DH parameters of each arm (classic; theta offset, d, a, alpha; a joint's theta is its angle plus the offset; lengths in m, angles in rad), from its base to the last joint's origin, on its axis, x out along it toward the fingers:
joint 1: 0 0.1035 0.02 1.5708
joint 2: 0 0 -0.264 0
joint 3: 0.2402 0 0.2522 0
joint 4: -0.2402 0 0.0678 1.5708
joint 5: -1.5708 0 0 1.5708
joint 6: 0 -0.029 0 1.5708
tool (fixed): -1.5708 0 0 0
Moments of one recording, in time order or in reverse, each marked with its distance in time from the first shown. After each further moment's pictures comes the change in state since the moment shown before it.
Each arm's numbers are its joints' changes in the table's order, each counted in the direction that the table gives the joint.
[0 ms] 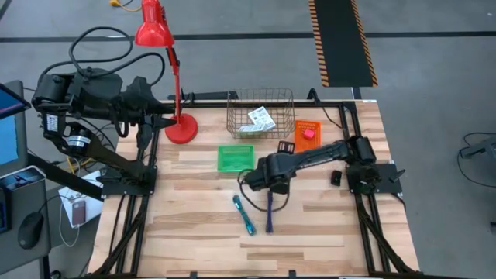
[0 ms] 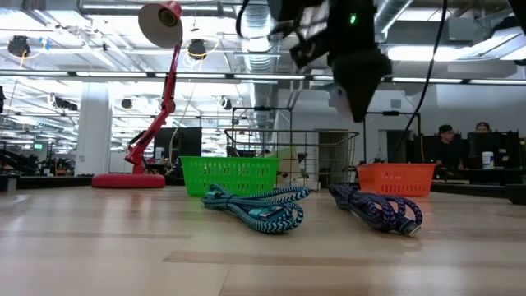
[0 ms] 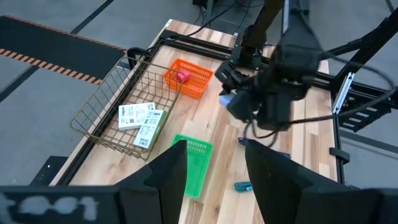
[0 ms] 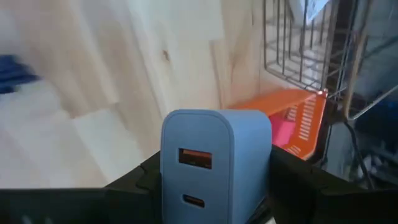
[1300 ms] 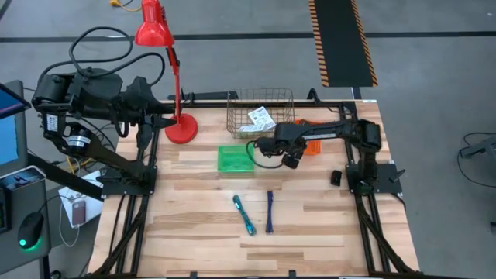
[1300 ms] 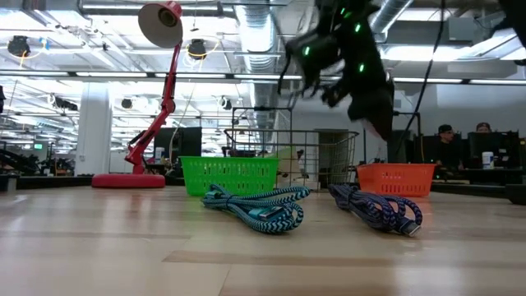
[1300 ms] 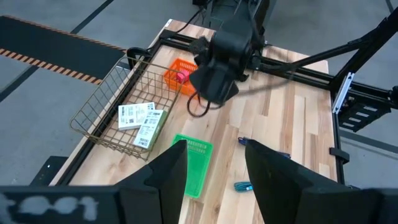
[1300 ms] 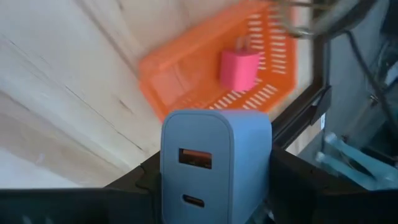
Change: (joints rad) left arm 0.000 0.000 0.000 0.000 0.000 0.000; right arm -0.304 0.118 -0.250 0.001 -0.018 -0.048
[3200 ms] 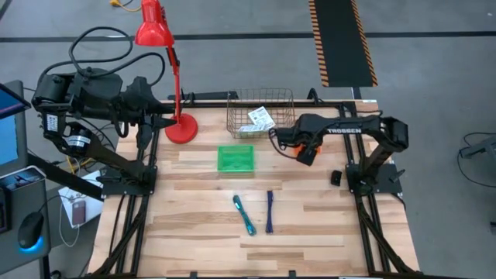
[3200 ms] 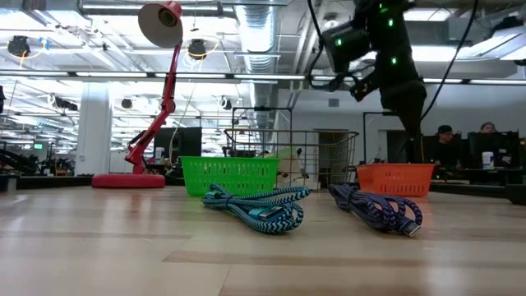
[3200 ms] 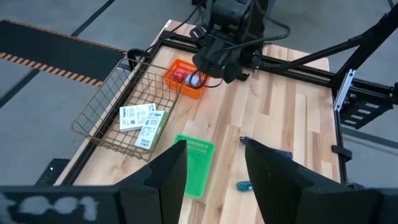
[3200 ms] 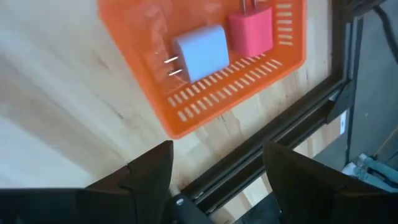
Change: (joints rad) left arm 0.000 0.000 0.000 0.000 0.000 -0.019; right arm -0.087 0.263 -0.243 0.112 -0.062 0.174
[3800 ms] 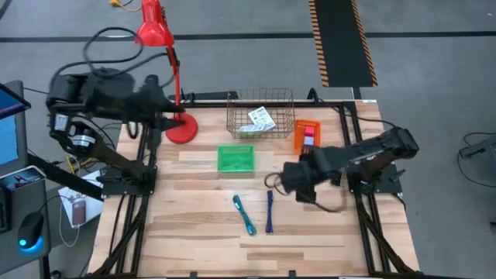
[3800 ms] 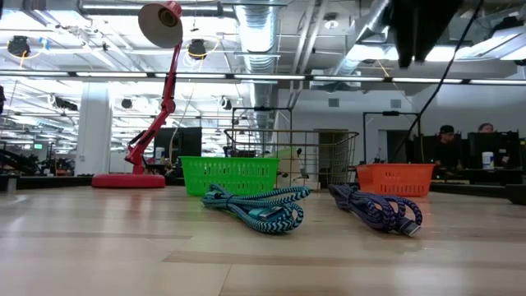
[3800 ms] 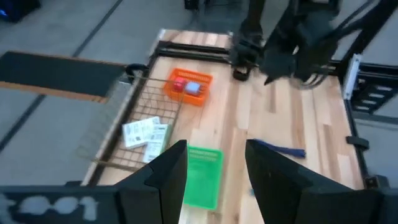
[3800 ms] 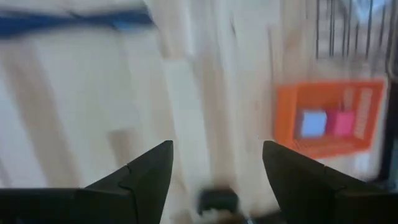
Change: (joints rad) left arm 0.000 -0.049 0.001 0.055 0.007 -0.136; right arm 0.505 0.039 0.270 -0.032 -0.129 -0.081
